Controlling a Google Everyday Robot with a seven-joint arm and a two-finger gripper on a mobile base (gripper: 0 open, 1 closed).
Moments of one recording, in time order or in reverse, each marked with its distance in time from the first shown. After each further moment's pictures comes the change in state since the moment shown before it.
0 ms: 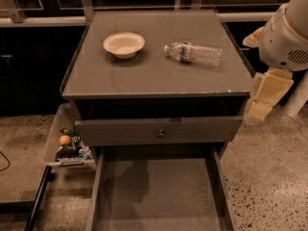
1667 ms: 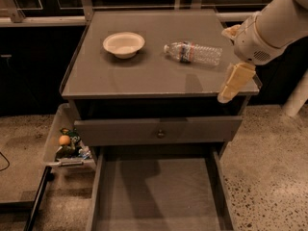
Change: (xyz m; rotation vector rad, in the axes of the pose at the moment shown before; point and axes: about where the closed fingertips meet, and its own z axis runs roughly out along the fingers) arm -0.018 -0.084 0.068 0.125 -0.161 -0.054
